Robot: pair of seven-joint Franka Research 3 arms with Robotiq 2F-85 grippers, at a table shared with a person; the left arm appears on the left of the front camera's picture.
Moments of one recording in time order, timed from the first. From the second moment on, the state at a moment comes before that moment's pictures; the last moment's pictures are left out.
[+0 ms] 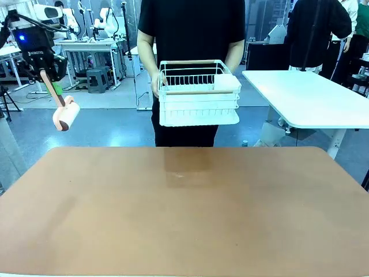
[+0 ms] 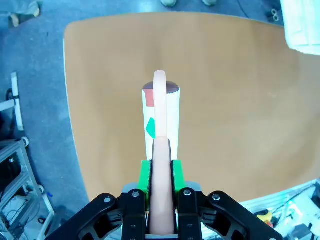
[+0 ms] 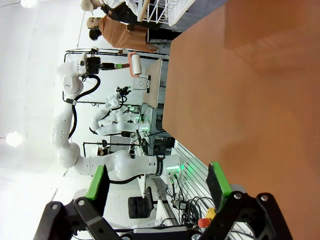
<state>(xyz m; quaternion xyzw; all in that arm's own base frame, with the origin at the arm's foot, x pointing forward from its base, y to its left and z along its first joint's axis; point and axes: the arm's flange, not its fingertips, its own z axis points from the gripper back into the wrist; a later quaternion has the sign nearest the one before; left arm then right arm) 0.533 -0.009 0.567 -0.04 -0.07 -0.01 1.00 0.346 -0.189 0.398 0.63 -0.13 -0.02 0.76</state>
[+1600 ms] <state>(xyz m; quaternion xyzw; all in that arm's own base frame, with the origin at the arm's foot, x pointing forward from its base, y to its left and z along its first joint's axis) 0.535 -0.012 0.562 -0.04 -0.07 -0.01 1.00 0.346 -0.188 0.398 0.63 -0.13 -0.02 0.76</state>
